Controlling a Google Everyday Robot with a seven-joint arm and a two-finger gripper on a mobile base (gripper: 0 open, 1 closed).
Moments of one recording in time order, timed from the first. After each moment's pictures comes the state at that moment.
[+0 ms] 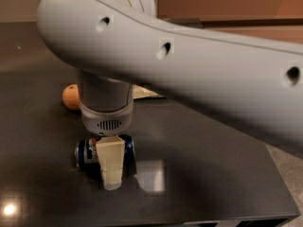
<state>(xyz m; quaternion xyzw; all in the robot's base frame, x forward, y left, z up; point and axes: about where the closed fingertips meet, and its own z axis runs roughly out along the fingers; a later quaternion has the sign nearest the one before) 0.380 0.087 0.868 -0.78 0.62 0.02 0.08</state>
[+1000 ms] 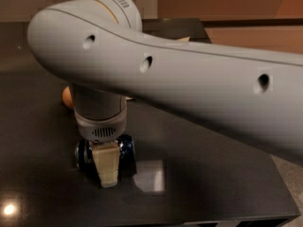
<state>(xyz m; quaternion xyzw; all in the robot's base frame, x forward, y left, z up) 0.378 0.094 0.851 -0.79 0.61 0.01 0.06</state>
